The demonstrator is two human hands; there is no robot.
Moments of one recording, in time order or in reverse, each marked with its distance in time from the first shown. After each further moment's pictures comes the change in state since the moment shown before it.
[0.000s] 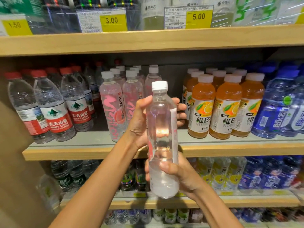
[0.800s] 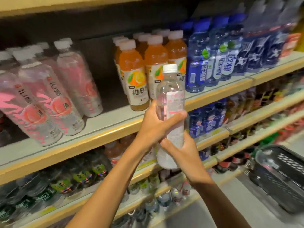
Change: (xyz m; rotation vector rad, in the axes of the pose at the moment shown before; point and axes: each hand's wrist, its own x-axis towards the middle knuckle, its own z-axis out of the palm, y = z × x) left_hand 0.029 -0.129 0.085 0.566 -0.009 0.016; right_hand -0.105 0.003 -0.040 -0.213 0.958 -0.159
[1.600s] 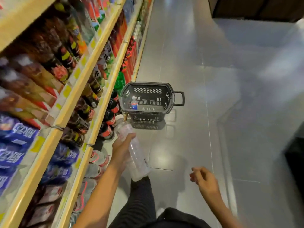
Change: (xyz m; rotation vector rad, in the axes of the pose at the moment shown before) left_hand -0.019 -0.231 0.430 -0.037 -0.534 -0.934; right_hand -0.281 0.112 -0.383 -0.318 1.341 0.725
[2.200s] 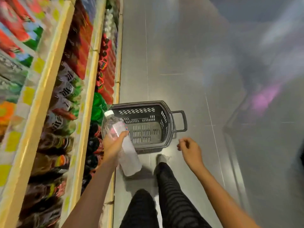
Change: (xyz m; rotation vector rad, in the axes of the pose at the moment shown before) left_hand 0.362 0.149 0.156 0.302 0.086 0.051; right_hand 0.400 -0.185 0.090 -0.043 0.067 0.007
